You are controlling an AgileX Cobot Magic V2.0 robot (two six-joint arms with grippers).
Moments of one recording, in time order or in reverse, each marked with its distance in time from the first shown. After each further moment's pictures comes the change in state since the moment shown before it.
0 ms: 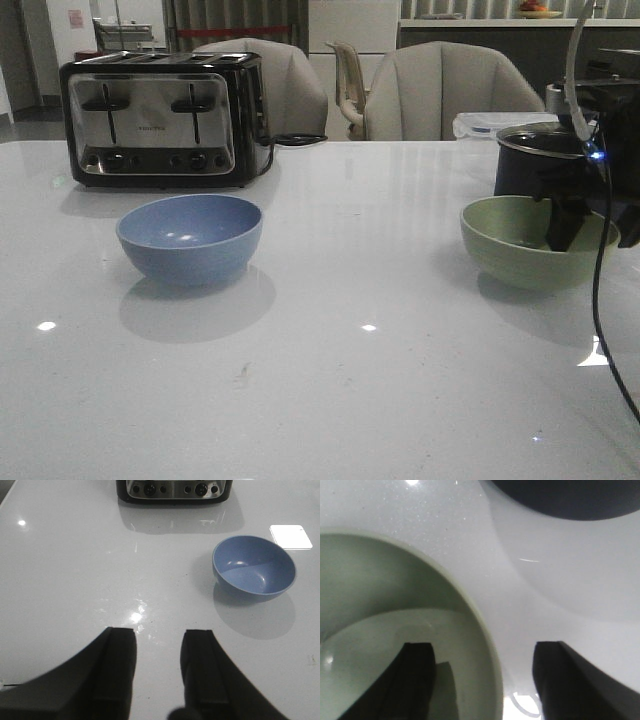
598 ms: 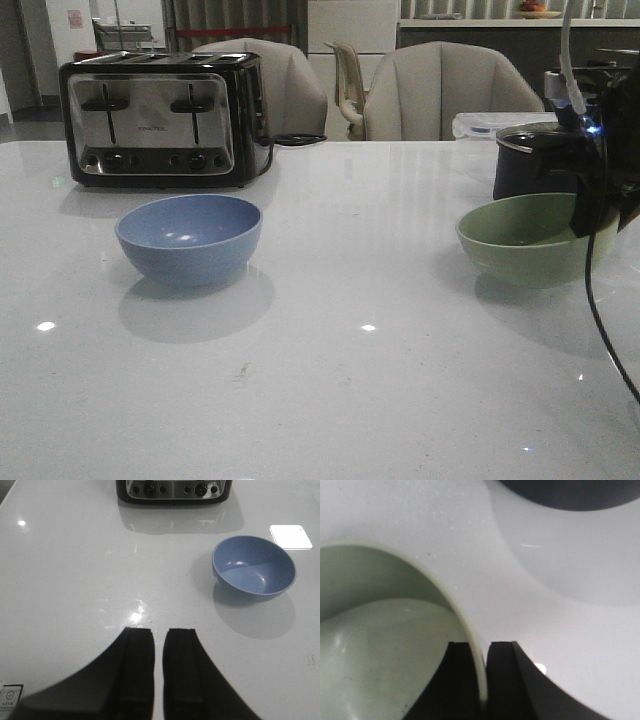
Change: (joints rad) left arm 0.000 0.000 0.000 0.000 0.000 0.000; right arm 0.005 -0.001 -0.125 0.011 0.225 0.011
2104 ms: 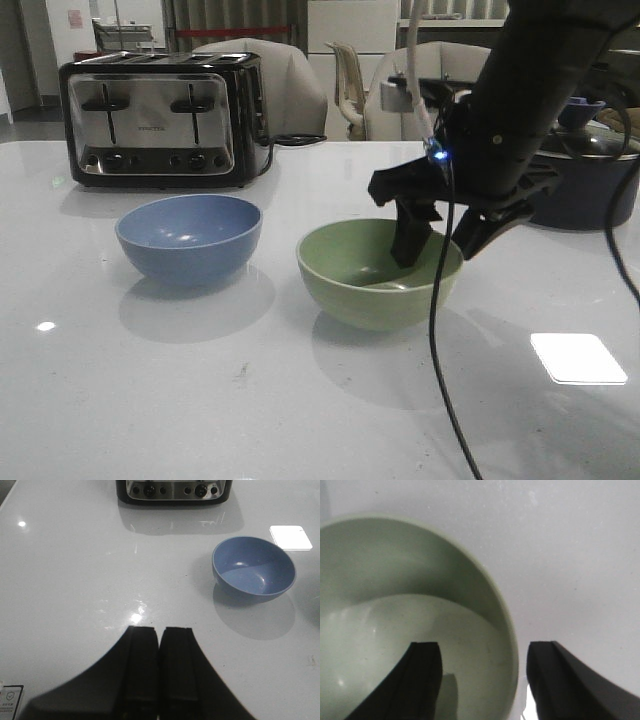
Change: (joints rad) left arm 0.000 0.000 0.000 0.000 -0.004 0.000; right arm 0.339 -0.054 0.090 0.158 -0.104 -0.083
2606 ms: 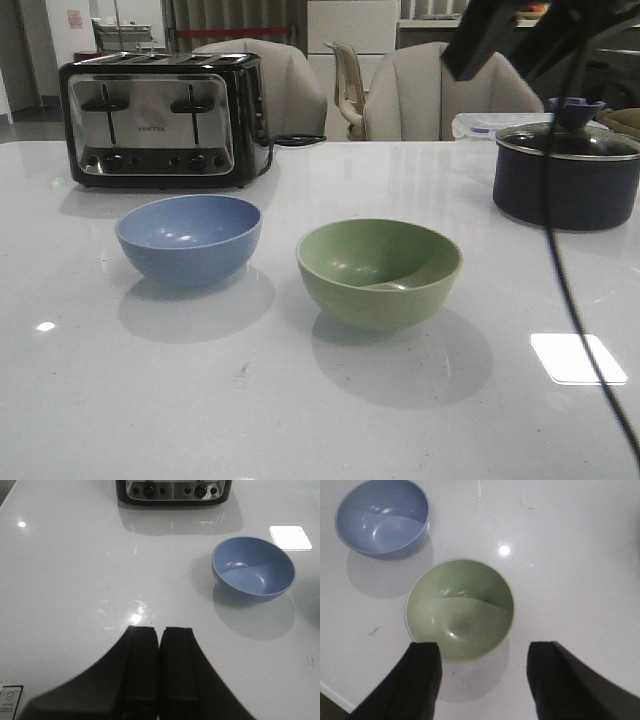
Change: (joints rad) left arm 0.000 0.000 0.000 0.000 0.000 0.000; right arm 0.020 -0.609 0.203 -0.011 0.071 -0.065
